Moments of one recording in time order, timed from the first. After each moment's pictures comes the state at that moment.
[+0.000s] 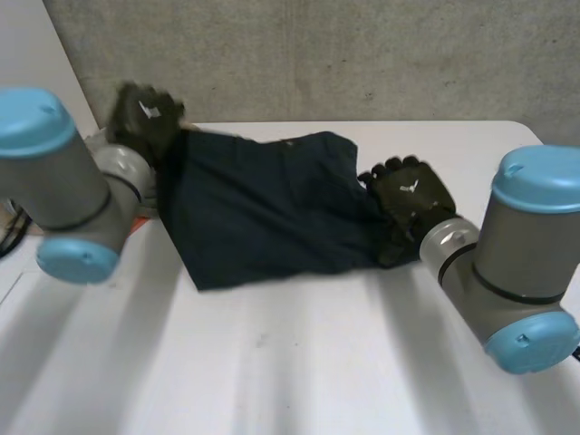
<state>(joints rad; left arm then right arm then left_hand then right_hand) 4.34 -2.06 -1.24 3.39 -1.60 3.77 2.06 -1.17 1.49 -0.12 1.53 2.77 1.15 1.20 1.19 1.20 0.99 0.23 0.21 0.21 0.21 0.05</state>
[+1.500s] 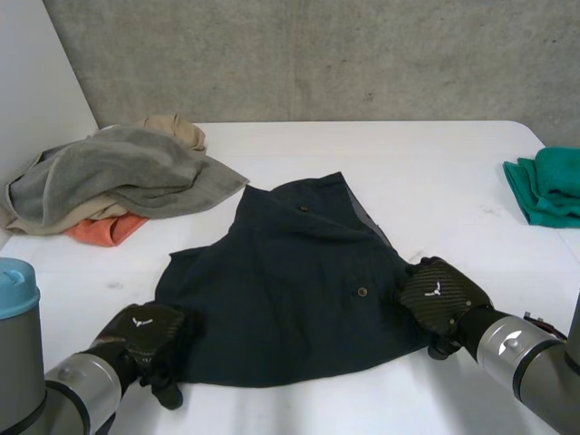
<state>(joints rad) 4.30 -1.65 -2.03 3.03 -1.54 3.29 1.81 -1.38 2.01 -0.10 1.16 2.32 0.43 0.44 0.44 0.44 0.27 0.53 0.53 0.53 0.53 0.37</state>
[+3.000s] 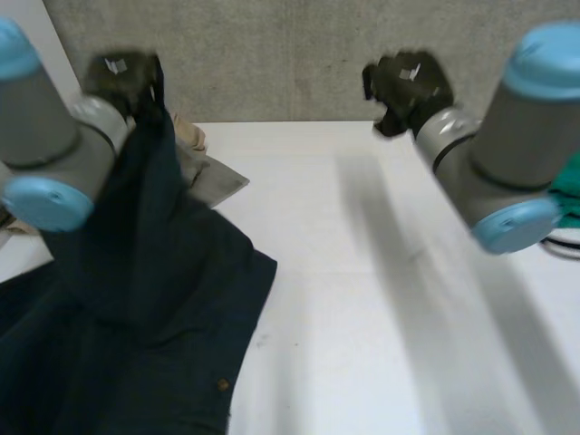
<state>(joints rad) 4.41 -2.19 -0.92 3.16 -1.56 3.31 2.04 -0.98 0.96 -0.05 1.49 2.83 1.15 1.20 1.19 1.20 1.00 0.68 0.81 0.83 0.84 0.66</state>
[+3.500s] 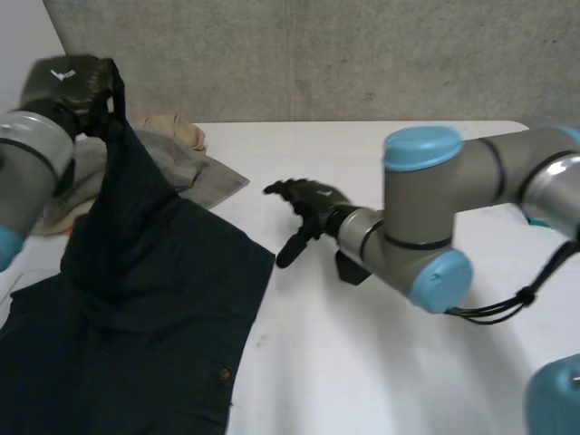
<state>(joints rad) 4.49 -1.78 -1.35 3.20 -1.51 3.31 2.20 -0.68 0.81 0.22 1.32 3.37 1.15 1.20 1.19 1.20 1.00 0.22 0.21 0.21 0.21 0.05</state>
